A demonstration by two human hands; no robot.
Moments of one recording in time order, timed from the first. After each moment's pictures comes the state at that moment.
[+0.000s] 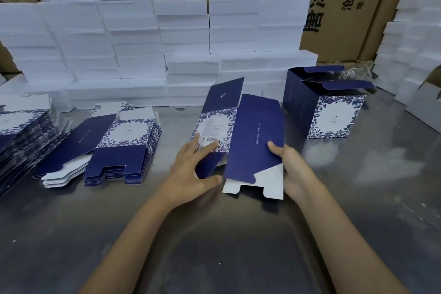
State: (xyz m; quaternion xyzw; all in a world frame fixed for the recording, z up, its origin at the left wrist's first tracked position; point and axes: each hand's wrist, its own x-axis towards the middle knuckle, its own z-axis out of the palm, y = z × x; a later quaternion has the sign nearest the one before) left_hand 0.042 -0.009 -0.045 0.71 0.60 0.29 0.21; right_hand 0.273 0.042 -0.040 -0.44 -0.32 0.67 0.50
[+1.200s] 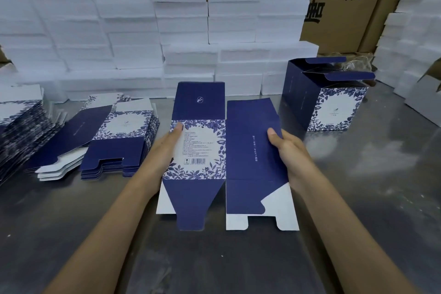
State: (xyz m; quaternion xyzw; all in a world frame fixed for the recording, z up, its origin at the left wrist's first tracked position) left_hand 0.009 0.010 -0.041 0.40 0.57 0.52 0.50; right_hand 0.270 0.039 -0.037 -0.45 -0.45 0.58 0.50
